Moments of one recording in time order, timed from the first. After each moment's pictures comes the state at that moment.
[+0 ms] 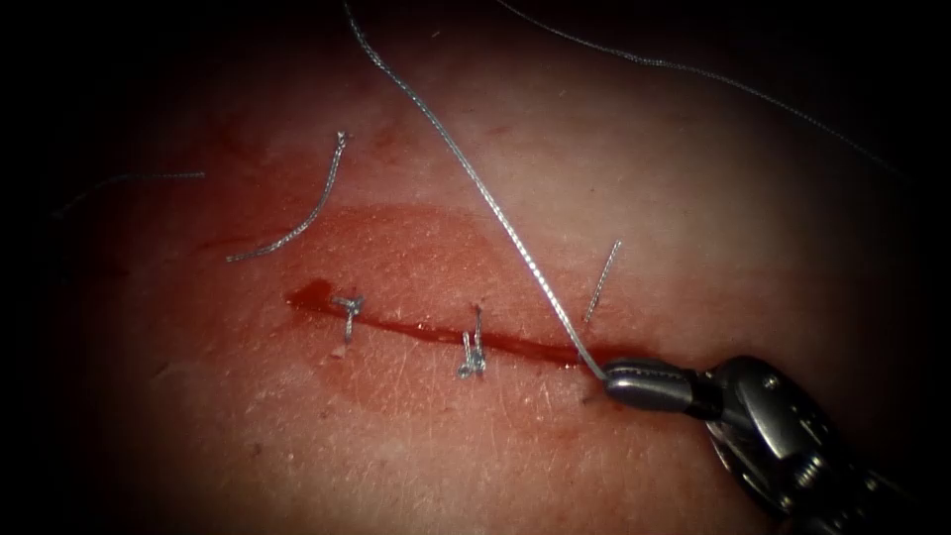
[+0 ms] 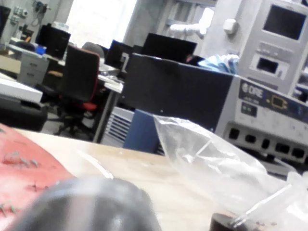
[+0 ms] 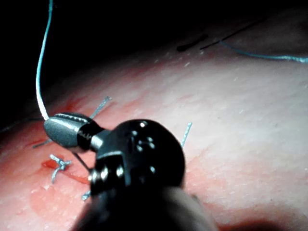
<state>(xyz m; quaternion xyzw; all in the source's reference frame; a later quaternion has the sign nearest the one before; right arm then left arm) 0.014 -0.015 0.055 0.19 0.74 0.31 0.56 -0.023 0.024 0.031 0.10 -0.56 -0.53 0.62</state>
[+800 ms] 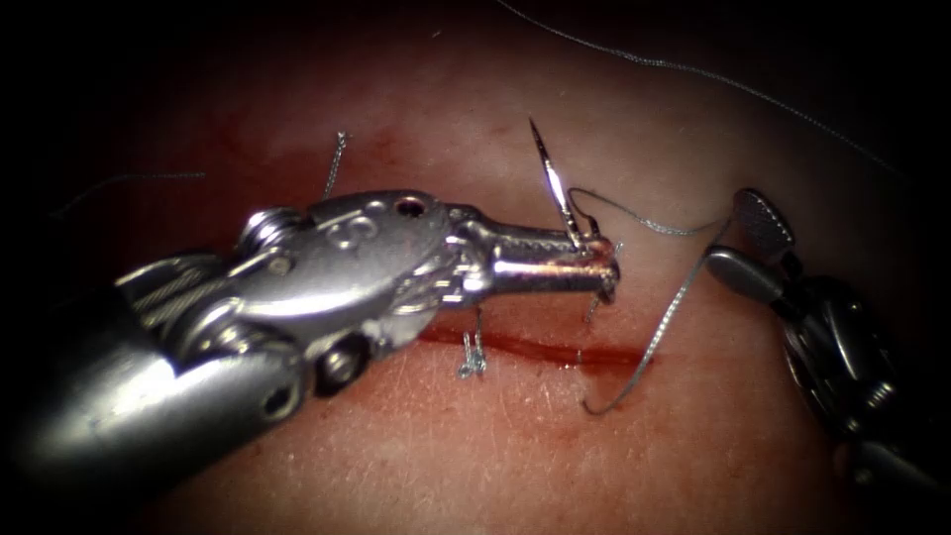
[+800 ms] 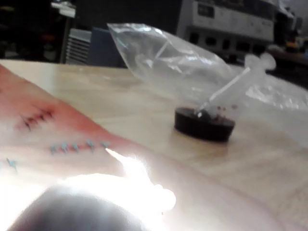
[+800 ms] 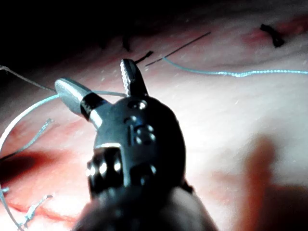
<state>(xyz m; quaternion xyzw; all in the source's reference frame) 0.007 -0.009 0.057 -0.04 0.68 0.52 0.51 -0.036 0.006 0.043 0.30 -0.61 -0.34 0.65</state>
